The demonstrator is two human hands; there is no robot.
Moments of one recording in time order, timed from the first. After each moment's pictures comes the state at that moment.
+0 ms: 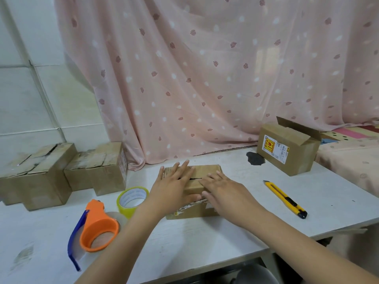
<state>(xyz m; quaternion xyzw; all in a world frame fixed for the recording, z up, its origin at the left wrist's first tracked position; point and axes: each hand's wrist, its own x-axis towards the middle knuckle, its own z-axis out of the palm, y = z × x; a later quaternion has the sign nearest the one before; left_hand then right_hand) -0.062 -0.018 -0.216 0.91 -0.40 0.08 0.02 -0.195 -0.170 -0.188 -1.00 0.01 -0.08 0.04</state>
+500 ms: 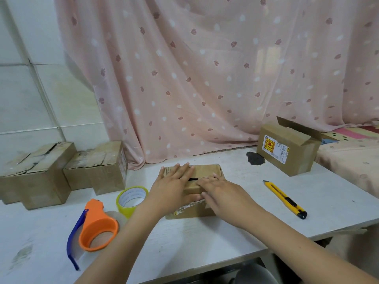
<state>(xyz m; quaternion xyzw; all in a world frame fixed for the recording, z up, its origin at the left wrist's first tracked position) -0.064 -0.019 -0.212 0.92 -0.40 0.05 0.02 -0.194 -0.171 -0.196 -0.99 -0.01 -0.09 0.07</state>
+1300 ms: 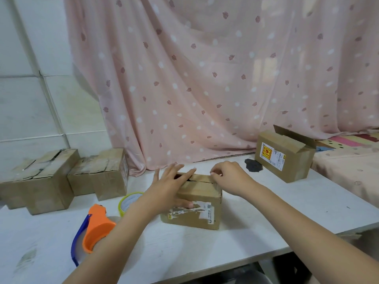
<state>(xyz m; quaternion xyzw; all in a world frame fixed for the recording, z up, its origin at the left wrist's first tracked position) -0.063 0.000 -0.189 0.90 -0.44 0.07 0.06 -0.159 -0.208 -0.157 -0.96 0.11 -0.12 0.21</state>
